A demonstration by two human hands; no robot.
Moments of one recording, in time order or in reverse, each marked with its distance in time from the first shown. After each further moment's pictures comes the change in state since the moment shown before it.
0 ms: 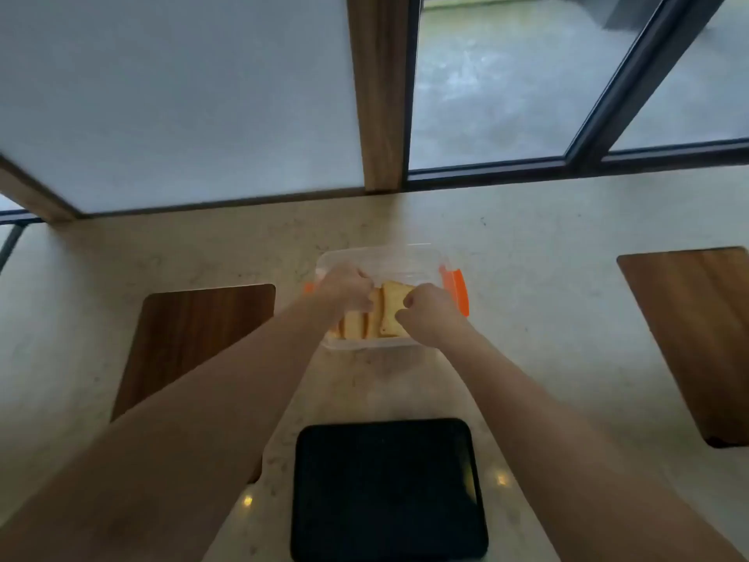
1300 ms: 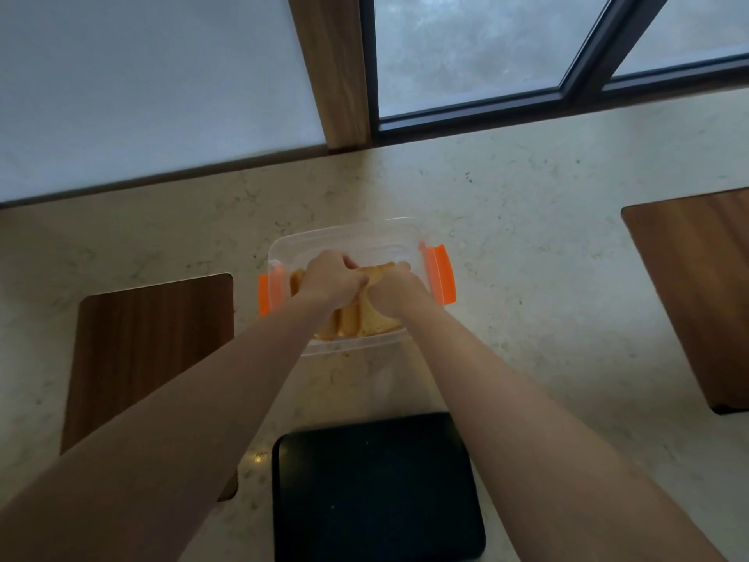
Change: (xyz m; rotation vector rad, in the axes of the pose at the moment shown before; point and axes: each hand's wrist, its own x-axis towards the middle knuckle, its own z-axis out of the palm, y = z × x) left_hand 0.048 -0.009 0.040 0.223 0.072 0.106; right_hand 0.084 0.024 0.036 0.277 -0.124 0.258
